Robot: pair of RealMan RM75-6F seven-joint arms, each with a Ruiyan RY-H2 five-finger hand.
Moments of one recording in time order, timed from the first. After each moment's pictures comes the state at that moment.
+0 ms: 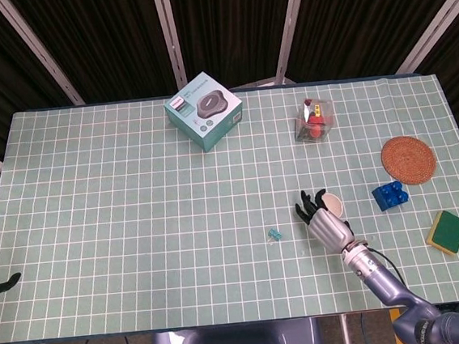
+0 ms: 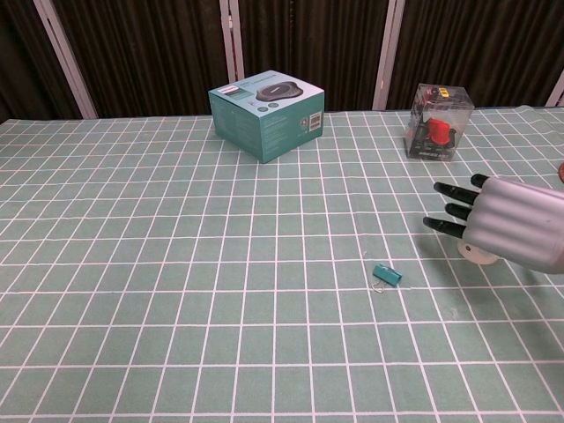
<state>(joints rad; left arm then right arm) -0.11 -1.03 -0.10 -1.81 1.27 1.44 0.29 0.54 -1.52 0.02 -1.31 -1.51 1.01 -1.29</state>
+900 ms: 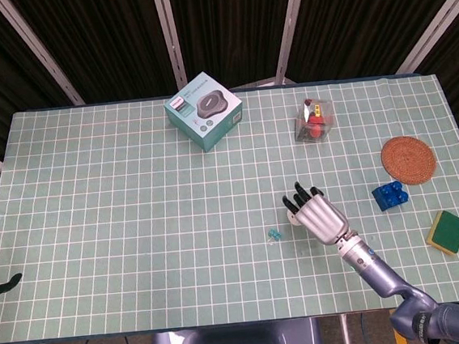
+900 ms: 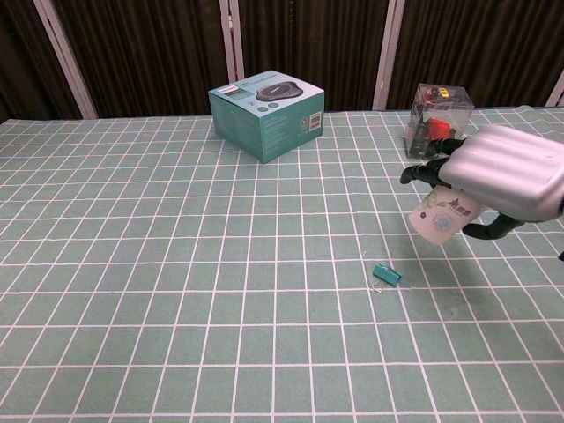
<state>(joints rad) -0.11 -1.03 -0.09 -1.82 1.27 1.43 0.28 0.58 -1.50 0.07 -1.34 -1.56 1.10 -0.63</state>
